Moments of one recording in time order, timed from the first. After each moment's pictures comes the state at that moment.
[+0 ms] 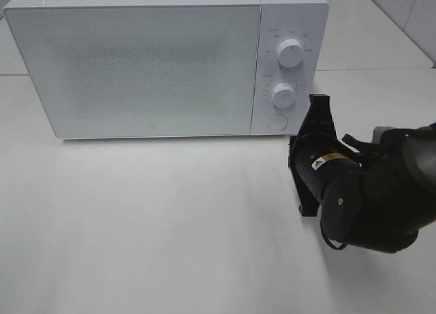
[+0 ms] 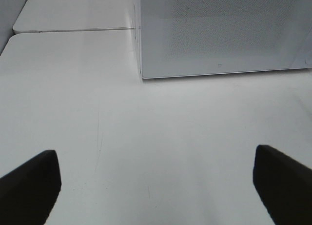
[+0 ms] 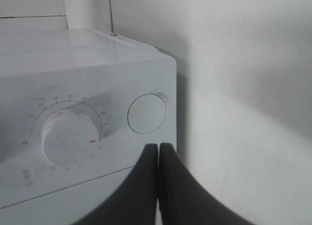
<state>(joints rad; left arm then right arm) -0.03 0.00 -0.51 -0.15 1.04 0.09 0.71 1.96 -0.58 0.86 -1.02 1.39</state>
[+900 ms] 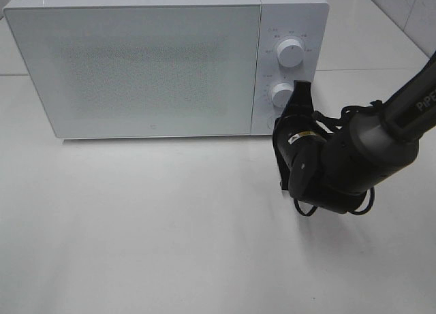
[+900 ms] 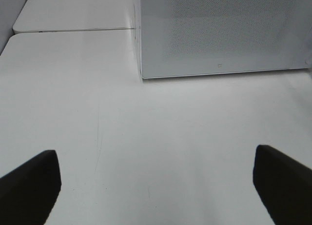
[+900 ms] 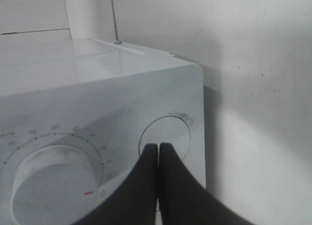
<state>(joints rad) -0.03 0.00 -0.51 -0.15 1.04 0.09 0.63 2.11 -0.80 0.85 -0.98 1.37</state>
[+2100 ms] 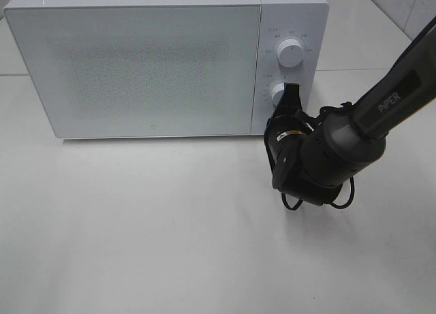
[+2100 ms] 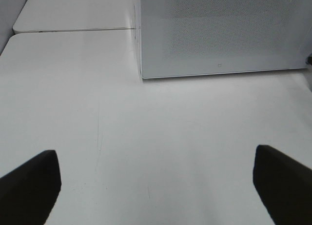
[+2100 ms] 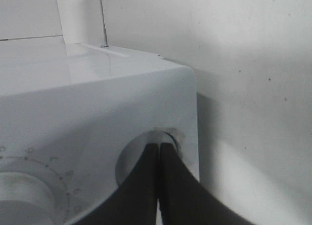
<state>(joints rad) -0.03 0.00 -0.51 -0.15 1.04 0.09 0.61 2.21 -0.92 0.89 -0.97 1.33</state>
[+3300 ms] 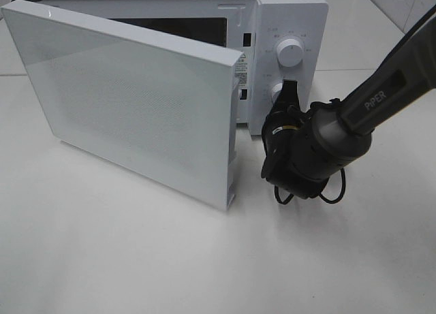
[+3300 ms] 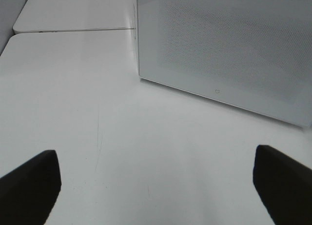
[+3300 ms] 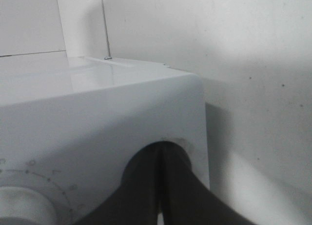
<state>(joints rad) -0.03 0.00 -0.51 -0.15 1.04 0.09 0.61 2.24 -1.00 0.98 -0.98 1.26</state>
